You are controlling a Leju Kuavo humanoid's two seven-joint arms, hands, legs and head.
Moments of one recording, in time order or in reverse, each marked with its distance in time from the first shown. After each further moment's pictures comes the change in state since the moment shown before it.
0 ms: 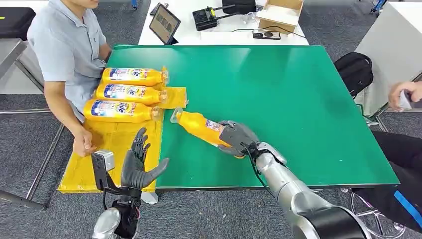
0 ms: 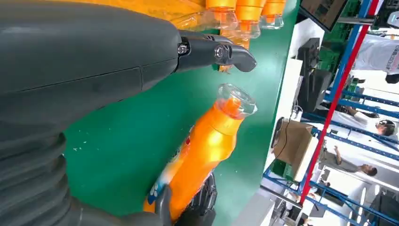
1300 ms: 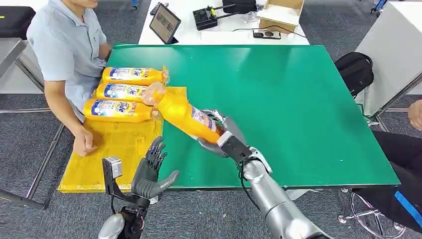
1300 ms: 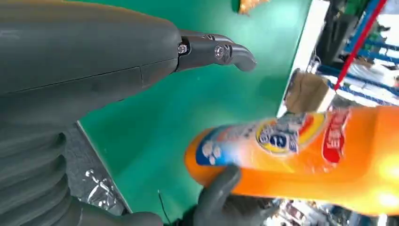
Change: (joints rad) left arm 0.022 0.010 -0.049 0.052 0.120 -0.167 -0.010; right arm 0.216 0.061 0.118 -0.453 -0.312 -0.024 -0.200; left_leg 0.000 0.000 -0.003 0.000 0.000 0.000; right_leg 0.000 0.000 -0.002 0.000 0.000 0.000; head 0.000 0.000
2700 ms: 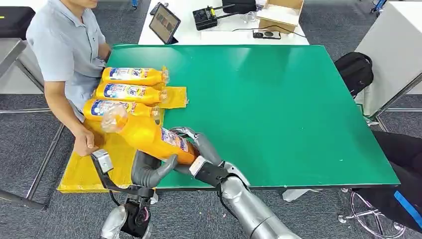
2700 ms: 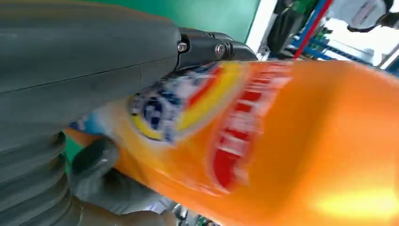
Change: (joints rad) left arm -0.030 -0.047 -0.052 -0.082 0.111 0.047 -0.042; right arm 0.077 0.064 0.203 -0.070 -0.006 -0.005 -0.021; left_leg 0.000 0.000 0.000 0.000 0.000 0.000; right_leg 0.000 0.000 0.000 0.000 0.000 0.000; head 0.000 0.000
